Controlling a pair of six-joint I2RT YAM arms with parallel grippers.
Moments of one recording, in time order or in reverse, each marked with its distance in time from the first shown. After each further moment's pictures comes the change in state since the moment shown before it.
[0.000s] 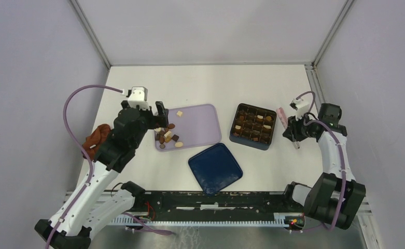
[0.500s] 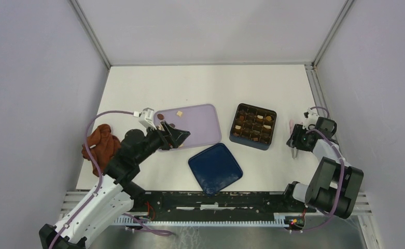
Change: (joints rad) left arm -0.032 -0.148 -0.306 0.245 0.515 -0.571; right arm -0.113 0.067 -0.317 0.480 0.287 0.586
